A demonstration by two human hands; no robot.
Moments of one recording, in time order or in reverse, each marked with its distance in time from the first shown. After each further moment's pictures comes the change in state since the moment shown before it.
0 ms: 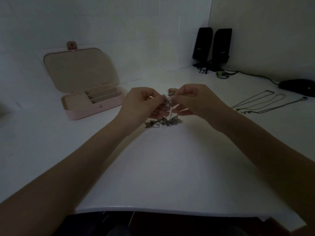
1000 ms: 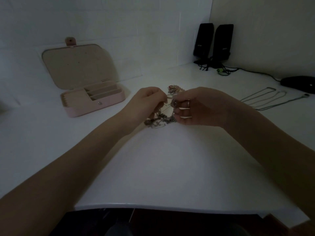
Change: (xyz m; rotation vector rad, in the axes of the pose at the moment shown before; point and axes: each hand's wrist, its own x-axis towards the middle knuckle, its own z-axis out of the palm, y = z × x) left_hand 0.001 0.002 0.000 0.129 -0.110 -0.048; right_hand -0.003 -0.007 -0.009 0.571 -0.276 0.447
